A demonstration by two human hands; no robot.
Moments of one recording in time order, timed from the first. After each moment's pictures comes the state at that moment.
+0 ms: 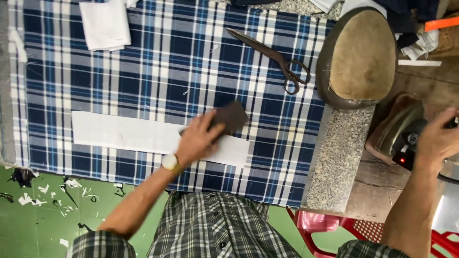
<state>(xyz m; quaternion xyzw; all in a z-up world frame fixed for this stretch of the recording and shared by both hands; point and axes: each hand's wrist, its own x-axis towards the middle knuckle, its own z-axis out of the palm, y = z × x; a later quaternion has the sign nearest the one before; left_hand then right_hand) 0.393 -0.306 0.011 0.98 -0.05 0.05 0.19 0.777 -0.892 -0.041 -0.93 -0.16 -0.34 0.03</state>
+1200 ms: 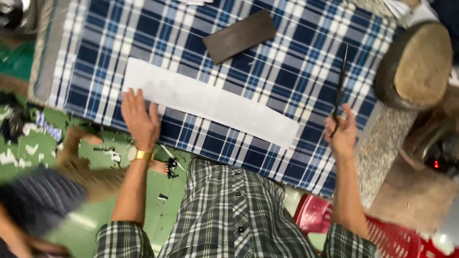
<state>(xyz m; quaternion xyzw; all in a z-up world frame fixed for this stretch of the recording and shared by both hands) 0.131 -0.147 -0.028 0.90 0.35 0.26 0.06 0.524 -0.596 -0.038 -0.74 -0.05 0.28 0.61</state>
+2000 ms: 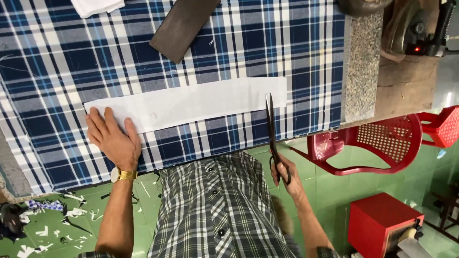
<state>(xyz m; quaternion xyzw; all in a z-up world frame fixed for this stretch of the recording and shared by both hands) 0.152 -0.058 -0.042 0.95 0.23 0.18 0.11 0.194 -0.540 0.054 -0.67 0.09 0.33 0.66</state>
